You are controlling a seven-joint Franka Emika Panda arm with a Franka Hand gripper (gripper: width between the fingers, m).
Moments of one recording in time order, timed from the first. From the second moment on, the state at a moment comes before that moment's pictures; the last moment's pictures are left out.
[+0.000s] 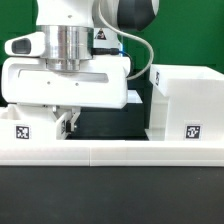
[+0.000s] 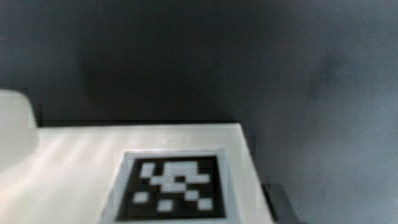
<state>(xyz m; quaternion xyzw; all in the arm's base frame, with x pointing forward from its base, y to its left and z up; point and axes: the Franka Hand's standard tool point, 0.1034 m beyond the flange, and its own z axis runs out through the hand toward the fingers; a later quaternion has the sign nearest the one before) 0.562 -0.095 0.008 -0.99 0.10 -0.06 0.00</state>
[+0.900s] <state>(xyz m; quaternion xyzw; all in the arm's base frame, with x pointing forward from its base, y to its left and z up) 0.537 -0.094 0.027 -1.00 0.00 -0.05 0.00</state>
